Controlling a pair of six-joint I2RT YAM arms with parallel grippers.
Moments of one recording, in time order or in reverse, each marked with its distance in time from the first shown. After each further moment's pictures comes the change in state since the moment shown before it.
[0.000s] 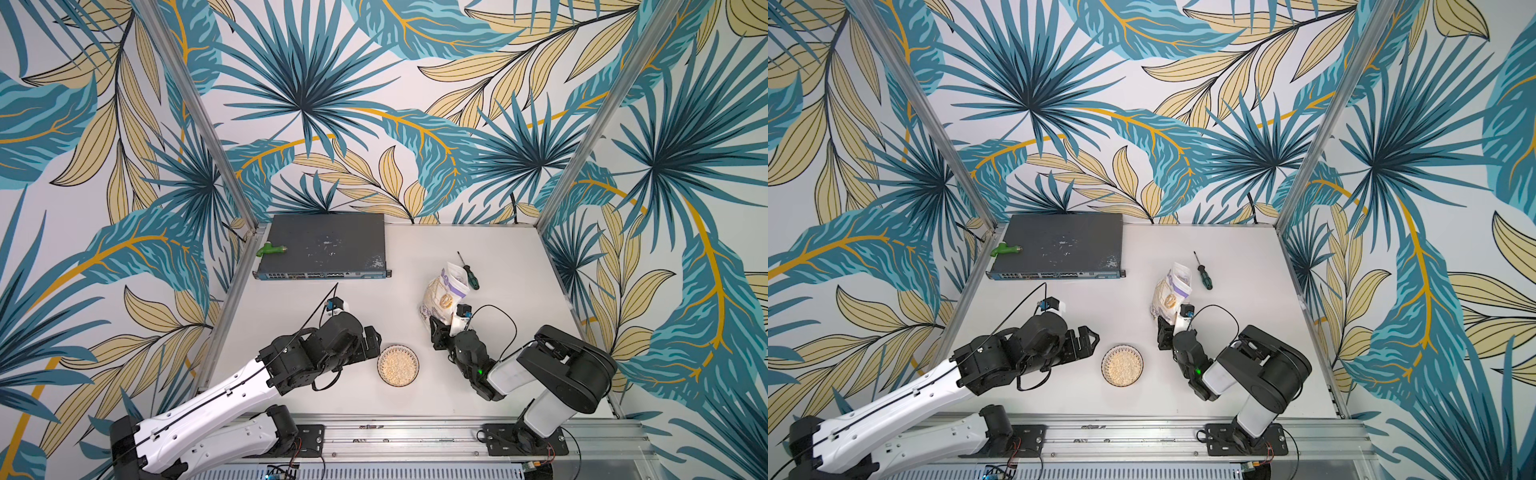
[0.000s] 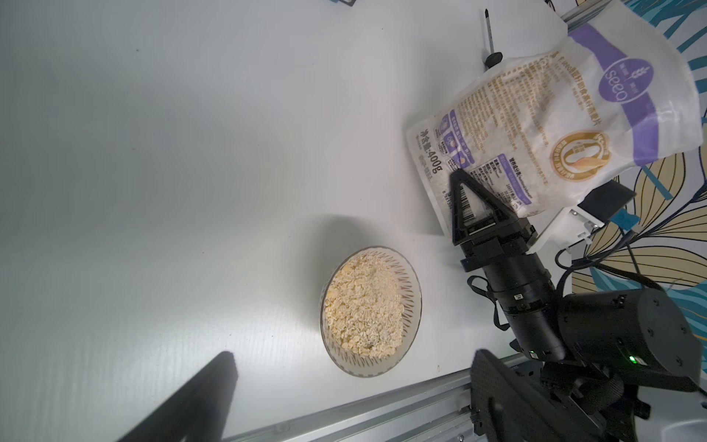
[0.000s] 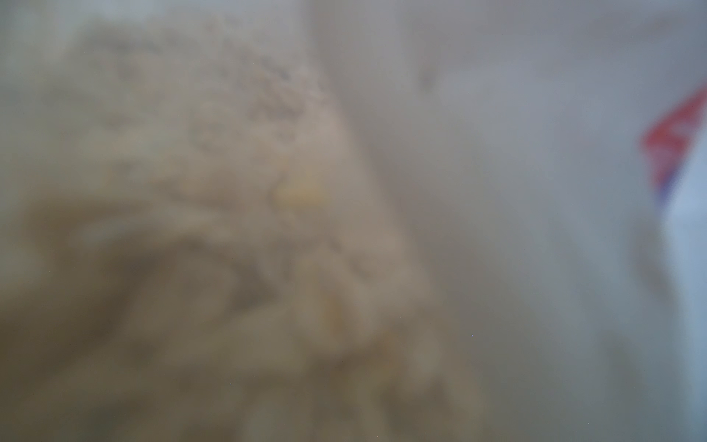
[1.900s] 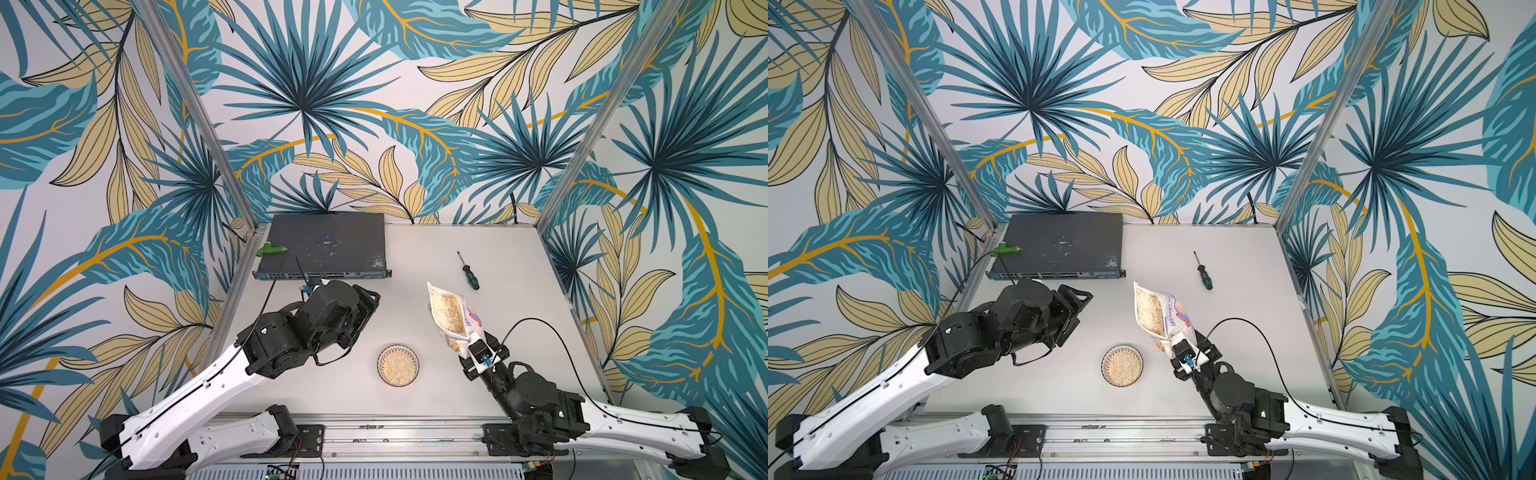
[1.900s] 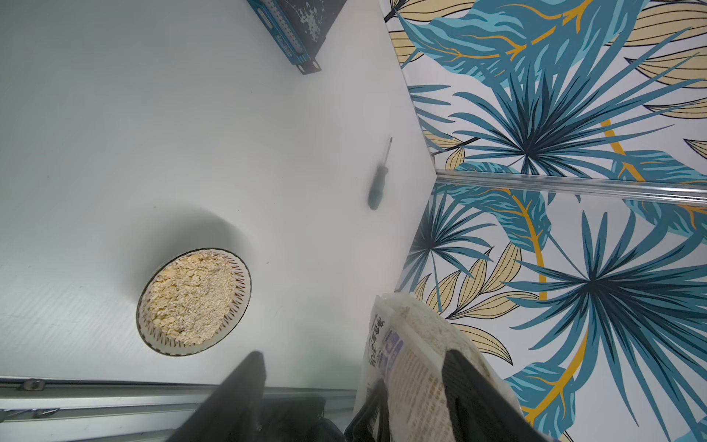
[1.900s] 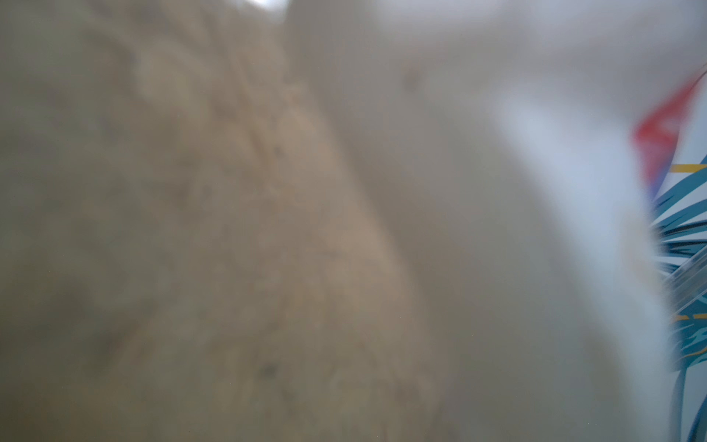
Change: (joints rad) left arm 0.000 0.098 0.401 -0.097 -0.065 -0.576; right arm 0.592 -1.247 0.053 -0.937 0.481 -0.873
